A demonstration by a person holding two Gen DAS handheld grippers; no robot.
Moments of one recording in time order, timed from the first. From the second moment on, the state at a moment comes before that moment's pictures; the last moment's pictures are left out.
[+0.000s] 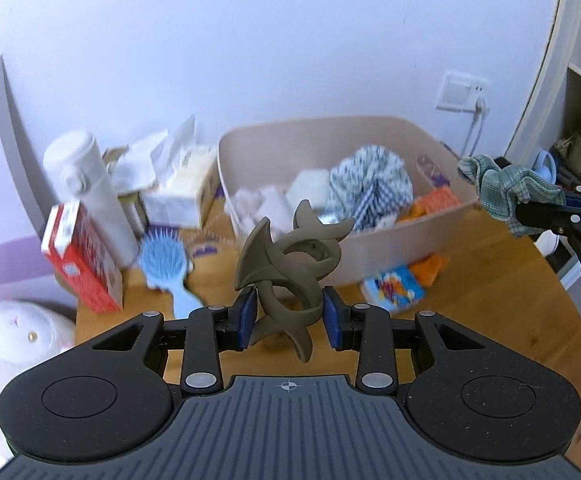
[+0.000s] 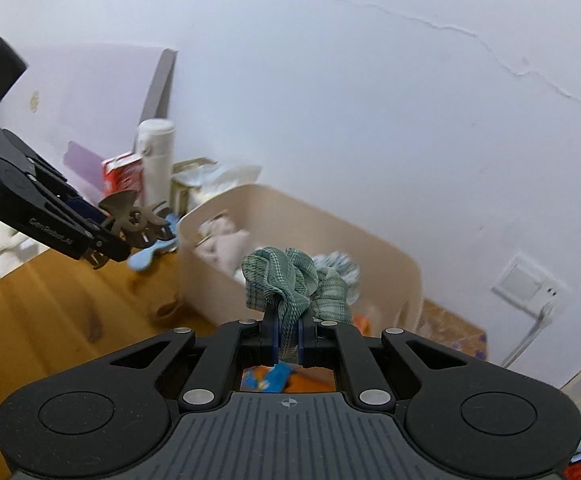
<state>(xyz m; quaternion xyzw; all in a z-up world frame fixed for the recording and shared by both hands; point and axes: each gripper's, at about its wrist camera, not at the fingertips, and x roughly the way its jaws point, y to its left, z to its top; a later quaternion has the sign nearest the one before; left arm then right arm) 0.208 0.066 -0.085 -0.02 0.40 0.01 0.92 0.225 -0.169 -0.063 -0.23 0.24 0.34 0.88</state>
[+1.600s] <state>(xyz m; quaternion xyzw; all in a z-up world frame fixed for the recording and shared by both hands) 0.372 0.061 -0.148 -0.01 0.50 -0.01 0.87 0.375 -0.116 -0.143 -0.18 0.37 0.26 0.87</state>
